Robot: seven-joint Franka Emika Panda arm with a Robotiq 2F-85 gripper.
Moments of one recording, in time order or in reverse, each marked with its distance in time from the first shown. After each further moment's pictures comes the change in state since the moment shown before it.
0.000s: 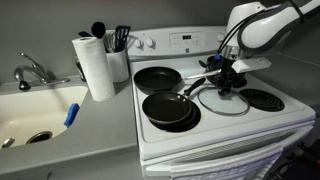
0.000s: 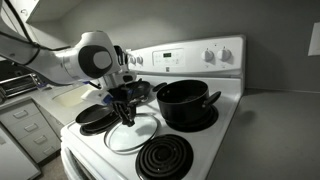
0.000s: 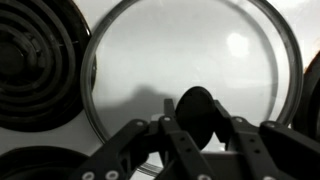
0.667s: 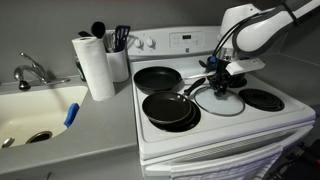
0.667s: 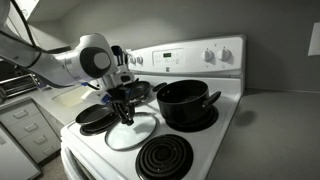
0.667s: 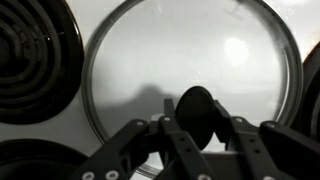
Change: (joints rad) arm 0.030 0.044 0.004 0.041 -0.046 0.000 0.054
